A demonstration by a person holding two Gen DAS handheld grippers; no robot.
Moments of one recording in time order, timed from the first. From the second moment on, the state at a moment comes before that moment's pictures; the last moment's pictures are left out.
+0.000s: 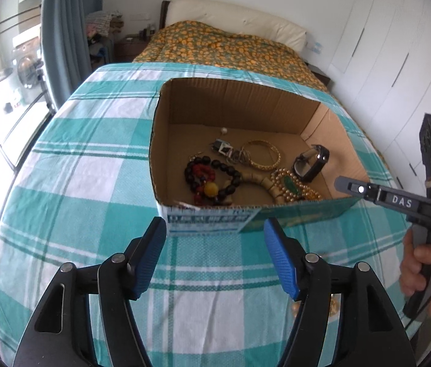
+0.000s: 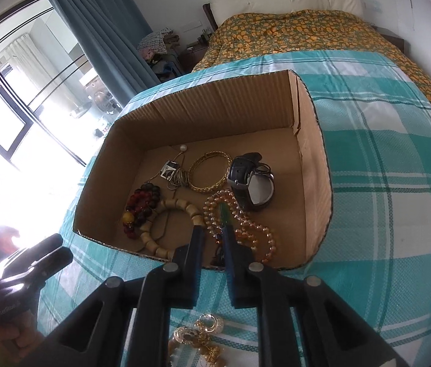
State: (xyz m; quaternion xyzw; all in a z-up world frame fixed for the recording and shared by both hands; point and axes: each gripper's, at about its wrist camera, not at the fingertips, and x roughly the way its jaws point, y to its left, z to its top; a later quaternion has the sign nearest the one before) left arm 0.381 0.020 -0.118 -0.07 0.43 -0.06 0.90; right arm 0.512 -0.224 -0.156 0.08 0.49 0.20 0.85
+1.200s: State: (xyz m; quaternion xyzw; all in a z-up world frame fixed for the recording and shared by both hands) left arm 0.329 -0.067 -0.203 0.01 0.48 -0.05 0.88; right arm 0.316 -0.282 -0.178 0.06 0.41 0.13 0.90
